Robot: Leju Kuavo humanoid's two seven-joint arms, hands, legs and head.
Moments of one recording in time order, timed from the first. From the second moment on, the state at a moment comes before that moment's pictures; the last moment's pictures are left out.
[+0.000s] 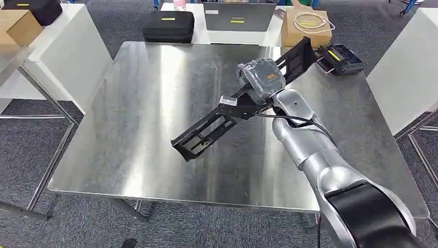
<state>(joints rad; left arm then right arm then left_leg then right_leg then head) -0.16 -0.10 0.31 -0.19 -0.30 0.09 -0.03 -1.04 0.08 0.49 -0.49 1.25 -0.43 -0.25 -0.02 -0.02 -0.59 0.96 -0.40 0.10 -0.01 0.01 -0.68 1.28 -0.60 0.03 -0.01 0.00</state>
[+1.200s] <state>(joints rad) -0.15 -0.11 0.34 -0.19 -0.30 0.08 -0.07 -1.00 0.08 0.53 -0.38 1.25 -0.55 -0.16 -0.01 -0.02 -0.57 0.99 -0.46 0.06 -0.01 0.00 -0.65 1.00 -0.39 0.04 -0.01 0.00</state>
